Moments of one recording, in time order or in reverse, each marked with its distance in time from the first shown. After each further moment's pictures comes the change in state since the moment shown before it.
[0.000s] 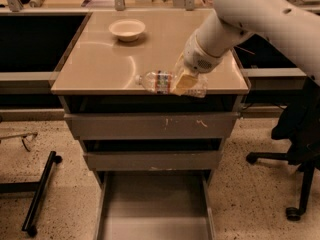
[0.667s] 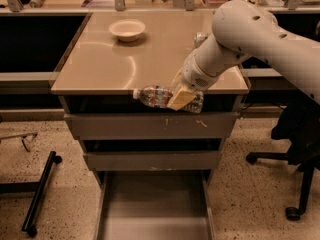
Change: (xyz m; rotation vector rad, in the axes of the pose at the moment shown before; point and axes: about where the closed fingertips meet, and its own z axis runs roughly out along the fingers) arm 0.010 0.025 0.036 -0.030 -0.054 0.025
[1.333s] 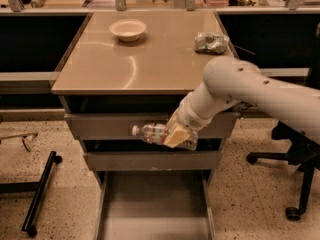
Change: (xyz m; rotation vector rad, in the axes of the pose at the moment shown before) arm 0.043 0.072 0.076 -0.101 0.008 0.082
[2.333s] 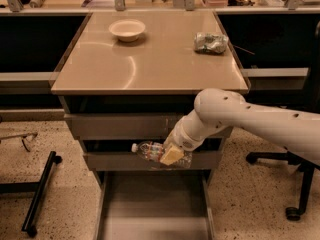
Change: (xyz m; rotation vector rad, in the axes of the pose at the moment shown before) arm 0.032 0.022 0.076 -0.039 0.003 0.063
